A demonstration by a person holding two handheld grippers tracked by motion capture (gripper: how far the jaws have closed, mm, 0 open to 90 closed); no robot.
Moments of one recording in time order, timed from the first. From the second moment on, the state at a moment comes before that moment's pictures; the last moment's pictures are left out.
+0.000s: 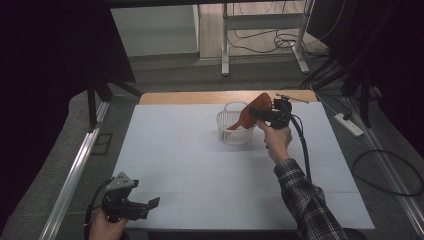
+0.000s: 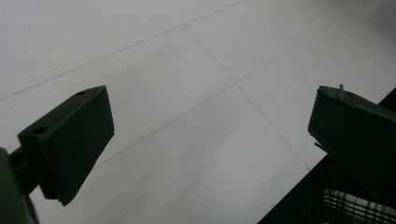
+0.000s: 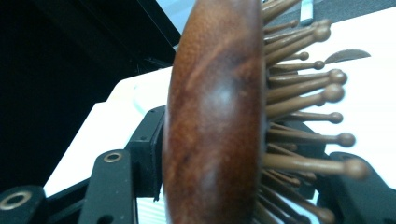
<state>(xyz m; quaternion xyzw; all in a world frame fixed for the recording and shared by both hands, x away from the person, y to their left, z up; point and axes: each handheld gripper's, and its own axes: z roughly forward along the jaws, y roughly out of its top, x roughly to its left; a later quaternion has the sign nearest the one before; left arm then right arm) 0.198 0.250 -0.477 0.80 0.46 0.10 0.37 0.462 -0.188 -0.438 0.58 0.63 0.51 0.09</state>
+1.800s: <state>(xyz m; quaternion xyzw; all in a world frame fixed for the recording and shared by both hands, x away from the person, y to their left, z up) 0.198 0.250 -0.477 0.80 0.46 0.10 0.37 0.454 -0.186 -0.433 0.53 0.70 0.45 0.12</state>
